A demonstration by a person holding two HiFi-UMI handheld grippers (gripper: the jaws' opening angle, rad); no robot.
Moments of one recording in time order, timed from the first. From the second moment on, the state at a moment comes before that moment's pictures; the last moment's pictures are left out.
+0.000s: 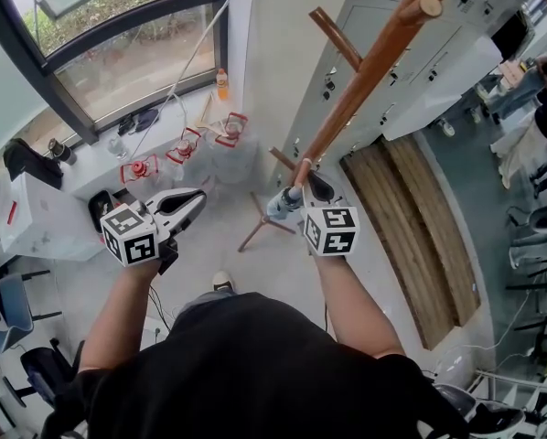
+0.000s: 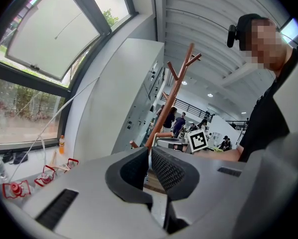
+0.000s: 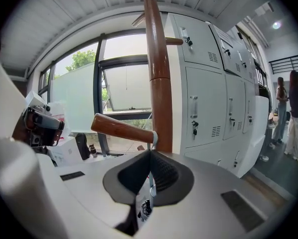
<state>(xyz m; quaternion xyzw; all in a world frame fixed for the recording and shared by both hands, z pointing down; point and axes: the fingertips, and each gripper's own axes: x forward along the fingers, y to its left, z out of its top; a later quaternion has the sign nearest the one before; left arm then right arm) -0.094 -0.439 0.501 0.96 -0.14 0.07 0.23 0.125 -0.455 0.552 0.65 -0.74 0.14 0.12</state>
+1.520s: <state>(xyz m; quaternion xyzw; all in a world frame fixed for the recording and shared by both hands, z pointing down) -0.091 -0.356 0.474 0.95 -0.24 0.04 0.21 0.107 -0.391 0.490 0.53 -0.84 0.08 0.10</state>
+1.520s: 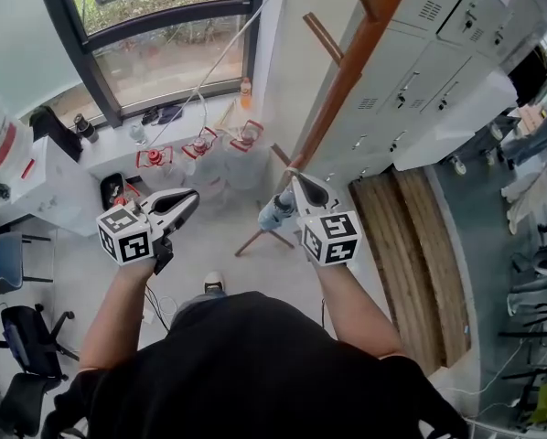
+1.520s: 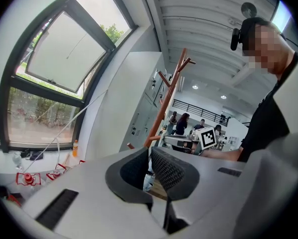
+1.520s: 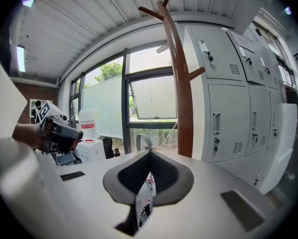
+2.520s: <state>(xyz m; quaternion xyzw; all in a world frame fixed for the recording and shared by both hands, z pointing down) -0.093 -0.267 0.428 0.93 -0.33 0.02 0.17 0.158 -0.321 0.446 0.50 -0.86 0.05 0.08</state>
